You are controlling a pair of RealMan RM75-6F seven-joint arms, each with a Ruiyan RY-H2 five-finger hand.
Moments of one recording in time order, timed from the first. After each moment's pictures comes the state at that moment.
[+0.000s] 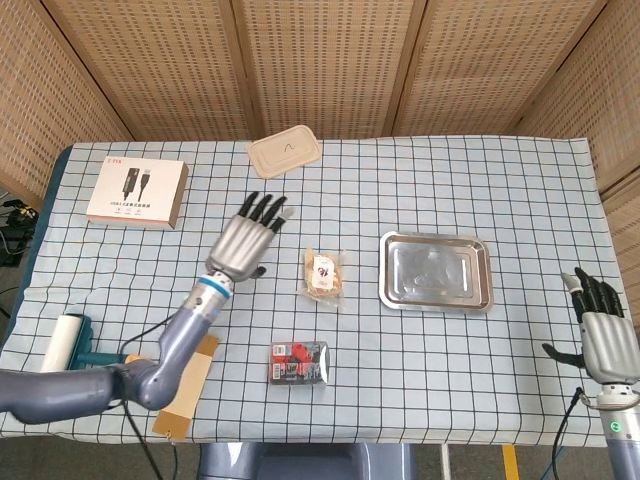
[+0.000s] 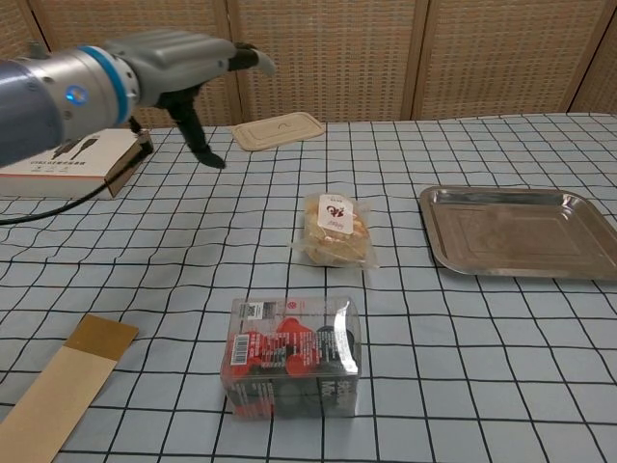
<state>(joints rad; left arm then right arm) -0.92 -1.47 -0.24 -1.64 0.92 1.07 0.75 0.14 -1.13 0.12 -1.57 -1.36 1.36 0.03</state>
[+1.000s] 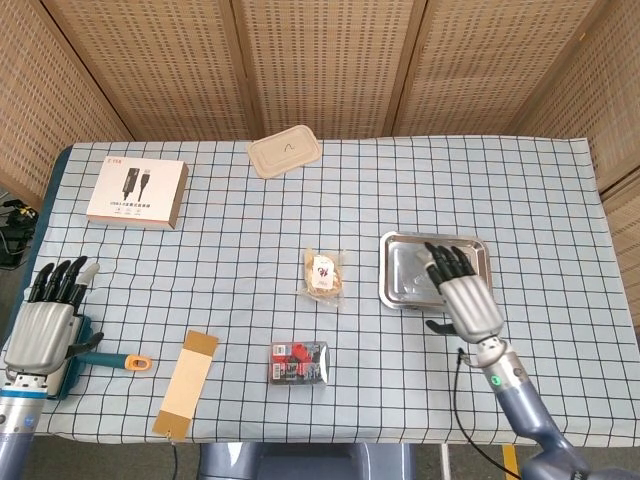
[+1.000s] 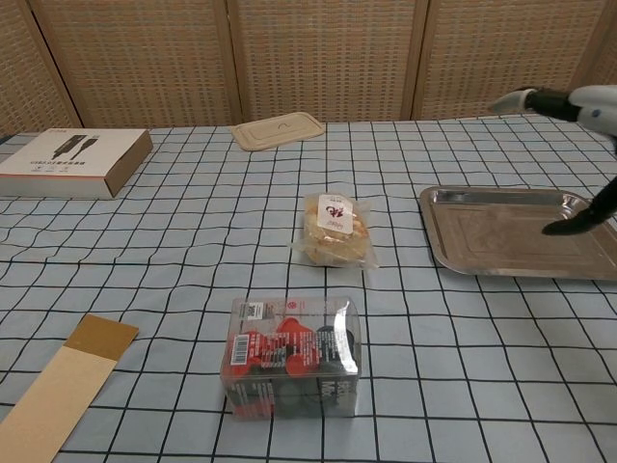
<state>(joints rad) -0.28 -1.18 0.09 -1.70 1.38 1.56 0.26 0.44 -1.31 0.21 -1.76 -1.33 1.10 -0.32</state>
